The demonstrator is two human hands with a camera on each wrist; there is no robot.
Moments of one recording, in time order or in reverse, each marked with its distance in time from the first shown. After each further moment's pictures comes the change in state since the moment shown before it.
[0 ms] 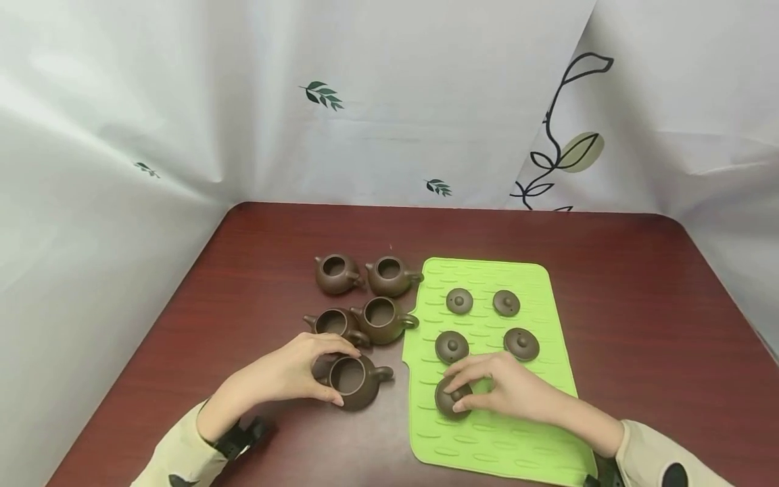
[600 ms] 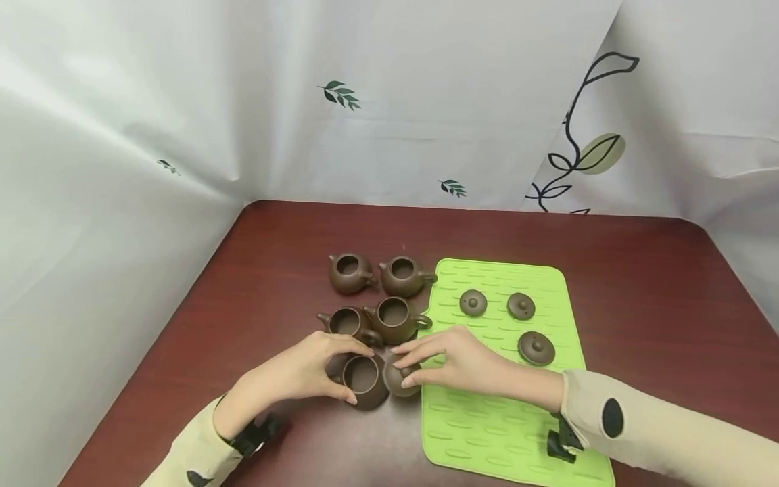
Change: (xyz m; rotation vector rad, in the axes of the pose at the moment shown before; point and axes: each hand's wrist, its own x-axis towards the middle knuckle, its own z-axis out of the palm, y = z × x) left_hand -0.001 0.010 -0.003 0.060 -0.016 -0.054; right_hand 0.077 -0.021 0.014 0.132 -0.025 -0.089
